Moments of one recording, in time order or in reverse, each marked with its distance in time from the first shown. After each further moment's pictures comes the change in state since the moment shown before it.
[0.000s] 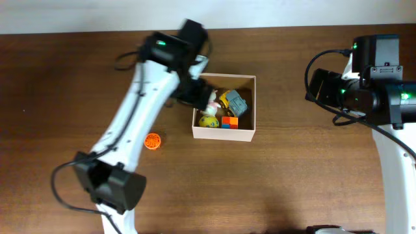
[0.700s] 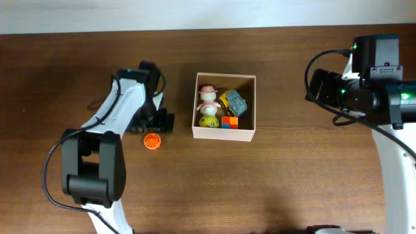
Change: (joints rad) left arm 0.267 -0.010 -0.701 0.417 0.024 -0.016; right arm 0.000 0.000 -0.002 0.000 0.000 0.000
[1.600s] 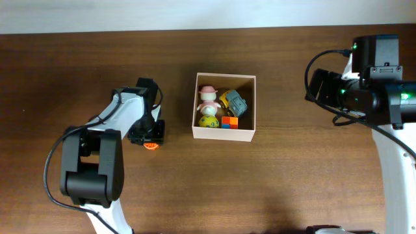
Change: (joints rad) left arm 0.018 -0.002 -0.171 0.179 -0.007 0.000; right arm 0.000 0.000 0.000 0.000 0.000 0.000
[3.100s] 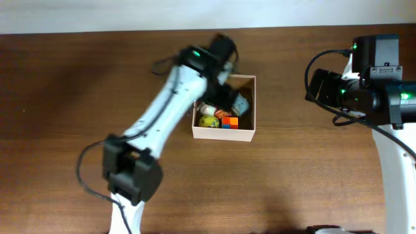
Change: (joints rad) left arm -0.385 0.128 0.842 -0.364 0.039 -0.021; right arm 0.000 0.000 0.000 0.000 0.000 0.000
